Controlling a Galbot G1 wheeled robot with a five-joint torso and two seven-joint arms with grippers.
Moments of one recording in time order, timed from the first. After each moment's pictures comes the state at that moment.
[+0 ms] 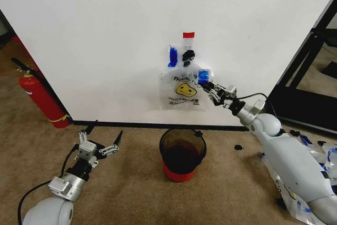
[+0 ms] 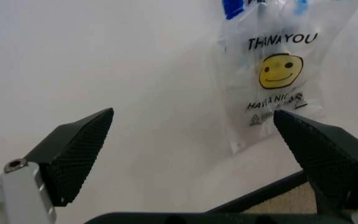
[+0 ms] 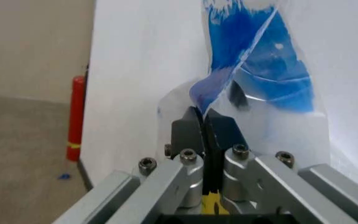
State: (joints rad) left arm 1.54 -1.37 -0.83 -2.07 -0.13 -0.21 0.47; right arm -0.66 0.93 0.19 1.37 0.67 0.30 -0.76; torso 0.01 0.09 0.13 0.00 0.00
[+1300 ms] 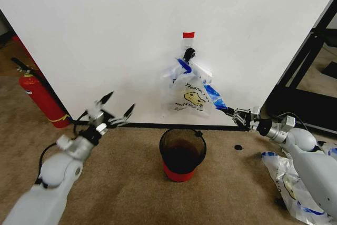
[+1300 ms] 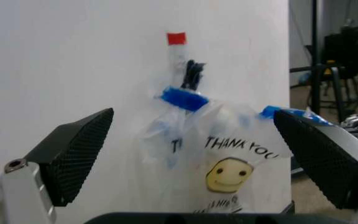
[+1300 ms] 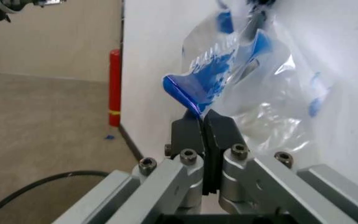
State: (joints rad) left arm 1.05 -0.92 -0.41 -1.86 -0.65 -0.18 0.45; right arm -0.81 0.86 0.34 1.31 0.74 0.28 -1.04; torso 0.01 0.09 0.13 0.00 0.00
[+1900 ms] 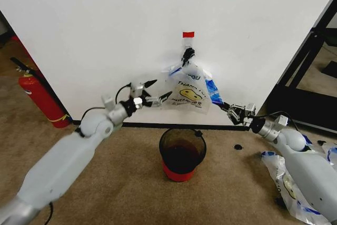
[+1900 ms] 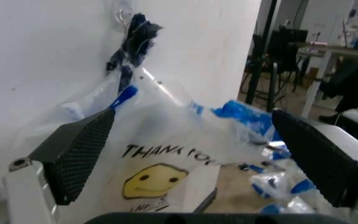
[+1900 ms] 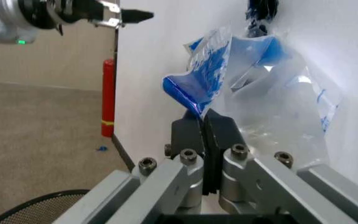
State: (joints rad) left arm 0.51 -0.91 0.06 -1.62 -0.96 0.11 0.43; right arm -0.82 0.88 0.32 1.35 0.74 0.31 -0.97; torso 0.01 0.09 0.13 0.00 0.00
